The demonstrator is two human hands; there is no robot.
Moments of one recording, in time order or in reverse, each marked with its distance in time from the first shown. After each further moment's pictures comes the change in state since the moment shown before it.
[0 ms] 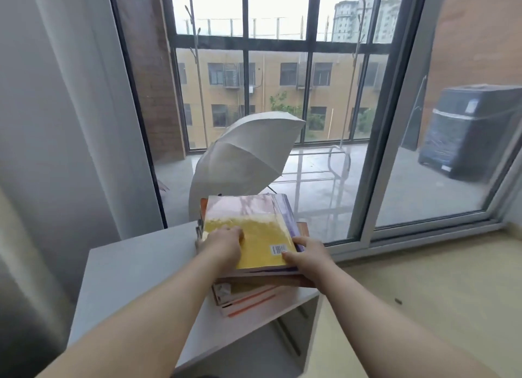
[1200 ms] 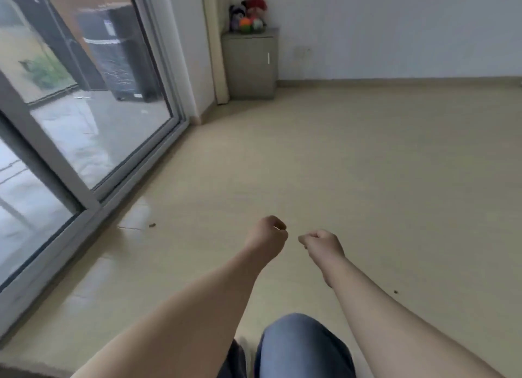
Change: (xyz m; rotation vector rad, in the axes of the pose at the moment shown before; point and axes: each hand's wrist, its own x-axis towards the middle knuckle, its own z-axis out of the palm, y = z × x) left_hand -0.283 0.370 0.219 -0.483 -0.740 0.737; right_hand -0.324 0.281 -0.215 0.431 1.057 0.644
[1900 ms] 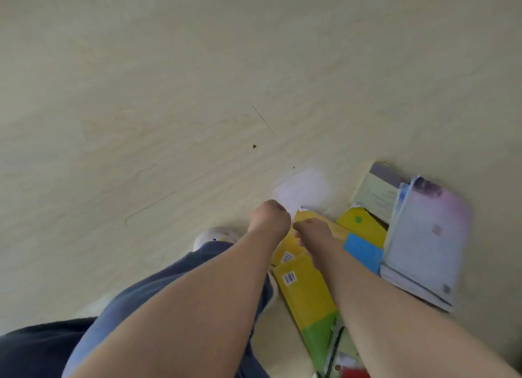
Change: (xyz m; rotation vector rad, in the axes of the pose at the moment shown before) left_hand -0.079 -0.068 0.333 0.487 -0.837 0.048; right_hand -0.059 0.322 -0.134 0.312 0.509 0.723
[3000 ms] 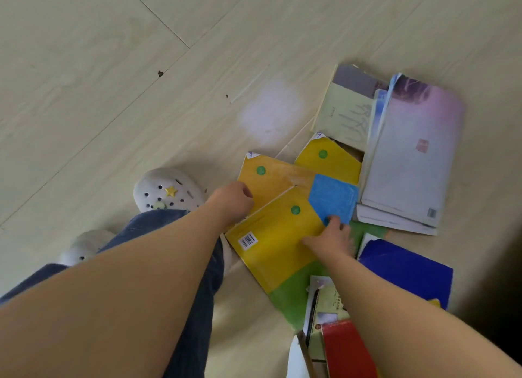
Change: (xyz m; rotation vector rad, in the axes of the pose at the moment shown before) left_hand 0.088 -0.013 0.129 0.559 -0.408 -0.010; right_hand 0.066 0.190 -0.082 -0.335 0.175 0.459
